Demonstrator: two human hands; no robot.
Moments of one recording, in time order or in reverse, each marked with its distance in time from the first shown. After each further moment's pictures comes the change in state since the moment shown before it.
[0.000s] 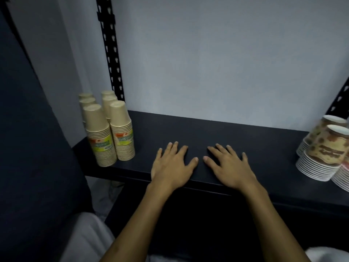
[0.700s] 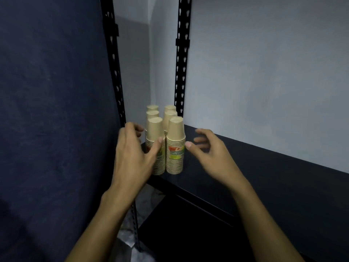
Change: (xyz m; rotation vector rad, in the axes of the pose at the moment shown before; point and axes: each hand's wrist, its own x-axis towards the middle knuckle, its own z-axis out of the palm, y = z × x) left_hand -0.076 -0.103 -0.119 -0.277 0.883 -0.316; right_hand 0.052 -0.164 -0.022 0.867 -0.001 -0.499
